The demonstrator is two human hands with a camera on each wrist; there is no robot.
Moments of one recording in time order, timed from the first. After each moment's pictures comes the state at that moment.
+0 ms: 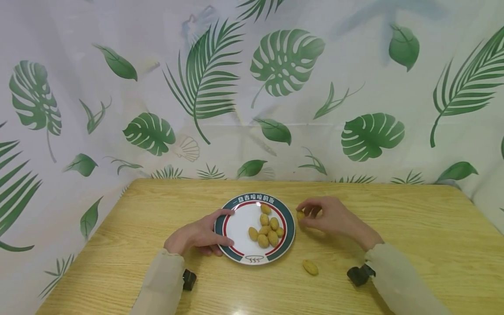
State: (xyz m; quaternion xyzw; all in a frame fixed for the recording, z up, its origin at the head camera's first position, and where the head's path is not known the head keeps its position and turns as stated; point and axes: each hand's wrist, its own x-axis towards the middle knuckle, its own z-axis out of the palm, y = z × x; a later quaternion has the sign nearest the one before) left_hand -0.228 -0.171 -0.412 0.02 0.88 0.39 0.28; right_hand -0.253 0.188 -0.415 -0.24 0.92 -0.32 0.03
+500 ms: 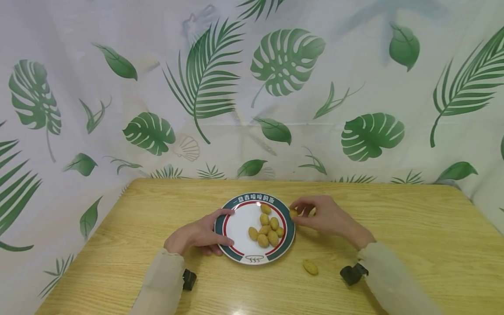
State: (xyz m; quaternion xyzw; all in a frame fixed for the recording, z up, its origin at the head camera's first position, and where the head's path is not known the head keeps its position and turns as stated) left_hand -0.229 -0.172 -0.412 0.03 0.87 0.39 0.28; right_hand -0.254 0.174 -0.414 -0.25 0.91 -0.34 0.01
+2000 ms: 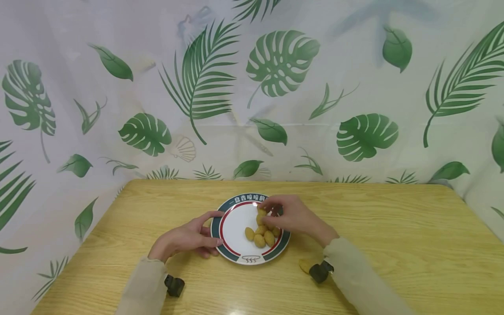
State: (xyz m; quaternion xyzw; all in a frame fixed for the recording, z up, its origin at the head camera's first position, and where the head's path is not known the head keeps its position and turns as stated) left_hand -0.223 -0.196 -0.413 0.08 0.79 0.51 0.32; right_hand -0.252 0.112 -0.408 -0.29 0.88 -0.38 0.03
